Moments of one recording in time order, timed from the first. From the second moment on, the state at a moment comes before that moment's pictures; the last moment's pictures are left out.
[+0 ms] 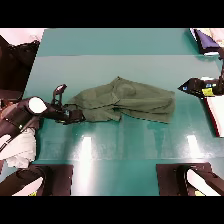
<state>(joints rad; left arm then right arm) -0.28 -1.06 0.71 1.08 -0.91 -1.70 -0.23 -1.00 1.07 -1.06 1.20 1.45</state>
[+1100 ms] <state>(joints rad) -0.30 -1.18 0.90 1.04 -0.78 -1.60 -0.24 -0.90 0.67 -1.16 1.28 1.46</state>
